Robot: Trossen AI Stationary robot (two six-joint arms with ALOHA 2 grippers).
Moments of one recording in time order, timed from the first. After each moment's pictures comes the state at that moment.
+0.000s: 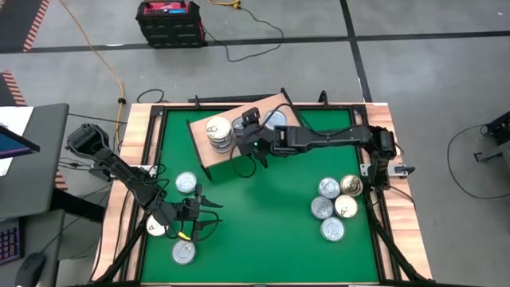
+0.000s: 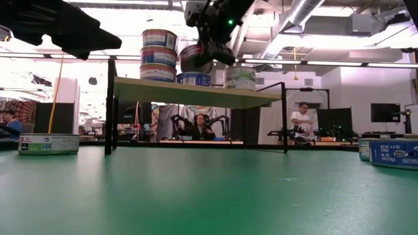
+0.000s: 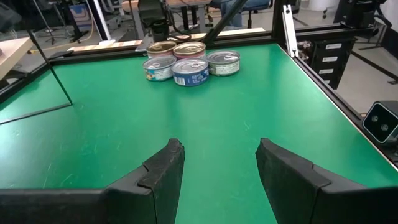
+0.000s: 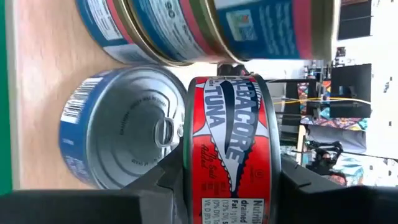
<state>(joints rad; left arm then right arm) -0.71 1.26 0.44 0.56 -0.71 -0.13 -0.07 1.89 1.66 -0.42 0.65 -0.94</state>
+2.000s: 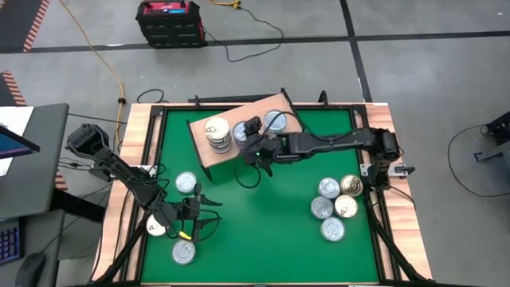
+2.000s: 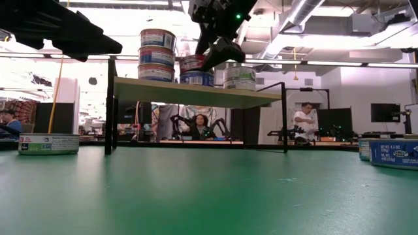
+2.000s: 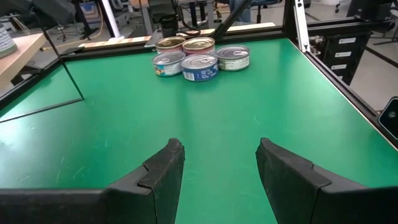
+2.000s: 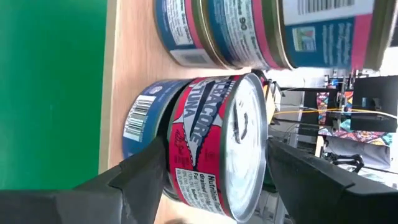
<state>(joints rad) -0.71 1.26 0.44 0.54 -0.74 -0.14 -0.01 1.86 1.63 -0.52 0.63 -0.88</state>
